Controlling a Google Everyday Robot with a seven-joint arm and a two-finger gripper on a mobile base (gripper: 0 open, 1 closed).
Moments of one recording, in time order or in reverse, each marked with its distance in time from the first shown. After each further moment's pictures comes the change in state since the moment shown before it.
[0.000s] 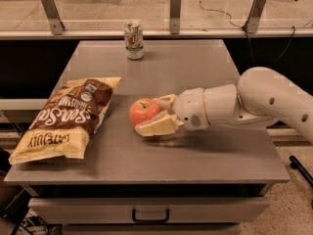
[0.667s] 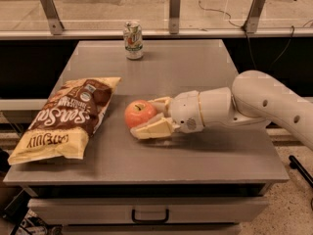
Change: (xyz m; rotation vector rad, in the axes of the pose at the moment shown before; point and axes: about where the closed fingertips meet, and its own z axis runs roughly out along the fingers) arm 0.003 0.007 0.014 -0.044 -0.020 -0.031
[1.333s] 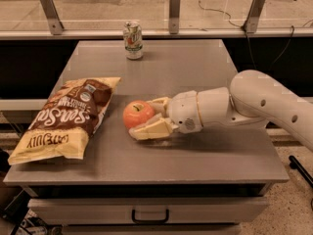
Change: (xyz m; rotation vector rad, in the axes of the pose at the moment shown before) arm -0.002 0.002 0.003 -0.007 0.001 -0.004
